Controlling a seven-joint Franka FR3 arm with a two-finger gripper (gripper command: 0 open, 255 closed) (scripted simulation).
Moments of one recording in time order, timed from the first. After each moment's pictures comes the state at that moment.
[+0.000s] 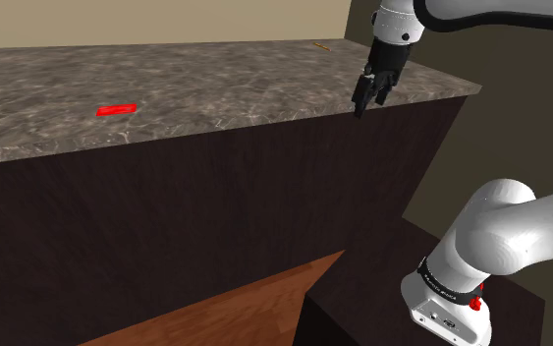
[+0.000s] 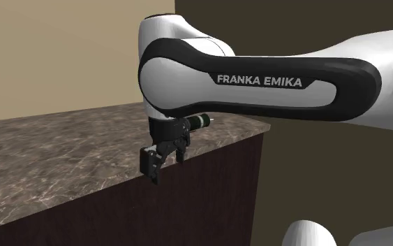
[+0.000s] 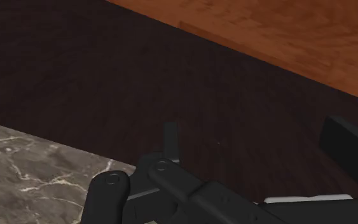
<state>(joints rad) 0.01 -0.78 0.05 -2.31 -0.08 1.63 0.08</state>
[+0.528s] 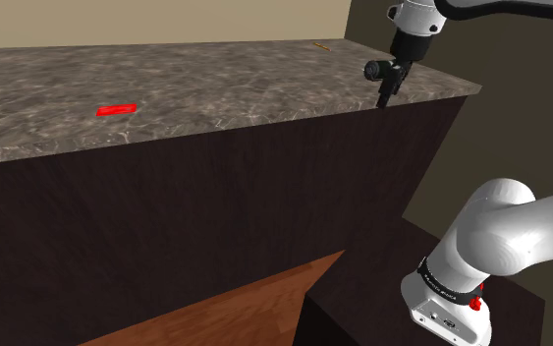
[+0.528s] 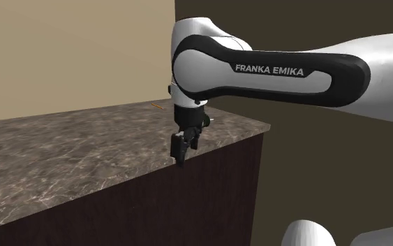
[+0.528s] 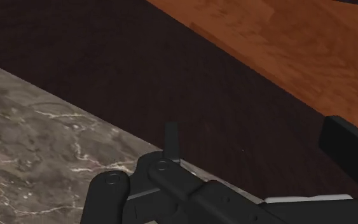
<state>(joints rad) 0.03 -0.80 -0.13 -2.29 -0.17 1.62 -0.24</state>
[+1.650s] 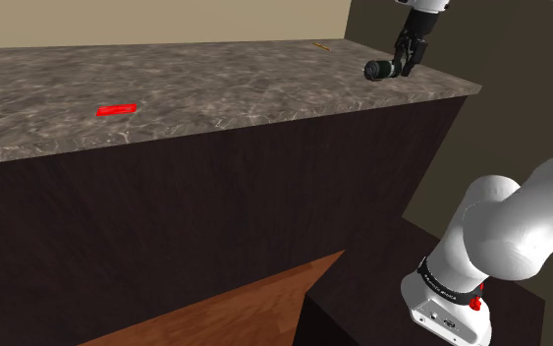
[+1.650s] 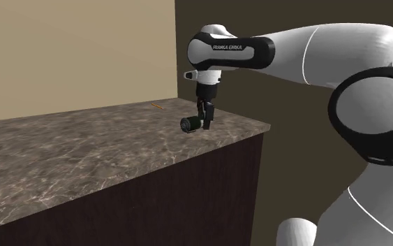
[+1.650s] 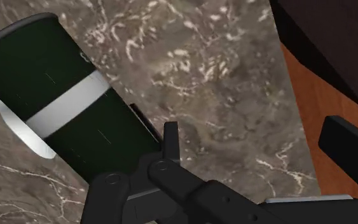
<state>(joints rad) 0.23 -0.39 -0.70 -1.82 -0.22 1.63 -1.20</state>
